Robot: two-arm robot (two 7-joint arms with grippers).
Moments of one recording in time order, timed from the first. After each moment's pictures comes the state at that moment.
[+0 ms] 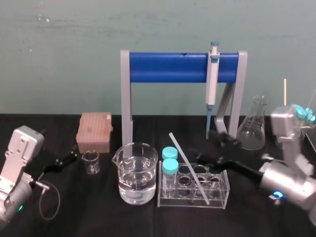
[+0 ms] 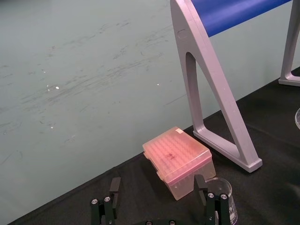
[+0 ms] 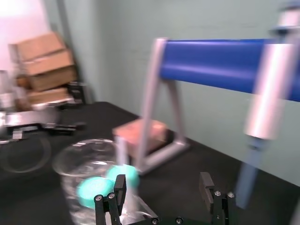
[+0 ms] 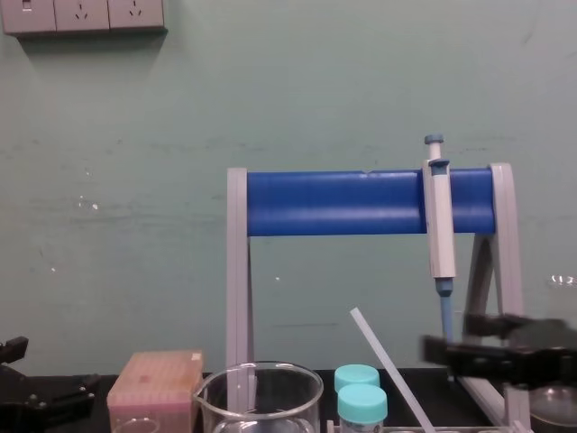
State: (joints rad) left arm -0.20 0.60 0.45 -1.41 -0.25 -0.12 0.03; right arm 0.32 0.50 -0.41 -1.35 0.55 -0.05 0.60
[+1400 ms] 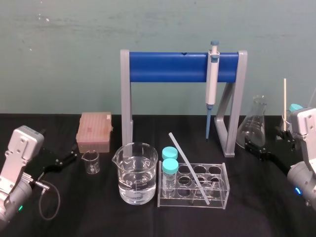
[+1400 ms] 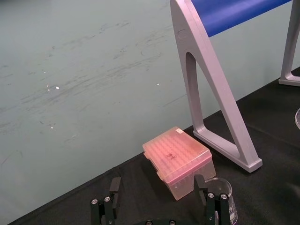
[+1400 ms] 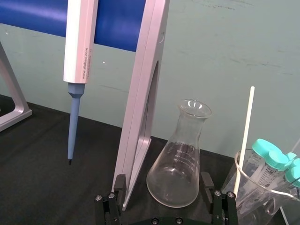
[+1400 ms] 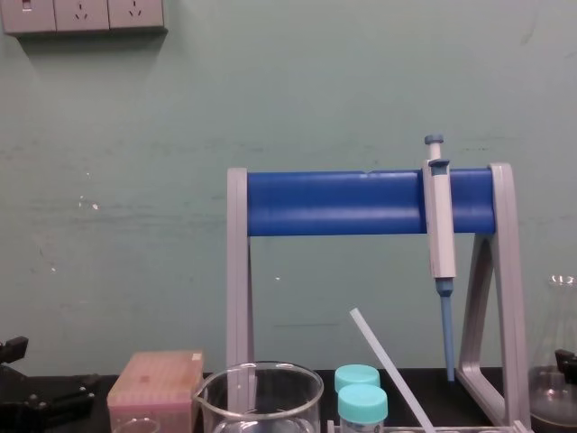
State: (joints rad) left arm -0.20 0.60 0.45 -1.41 -0.25 -0.12 0.03; right arm 0.25 0.47 -0.30 -1.36 0.30 0.06 0.05
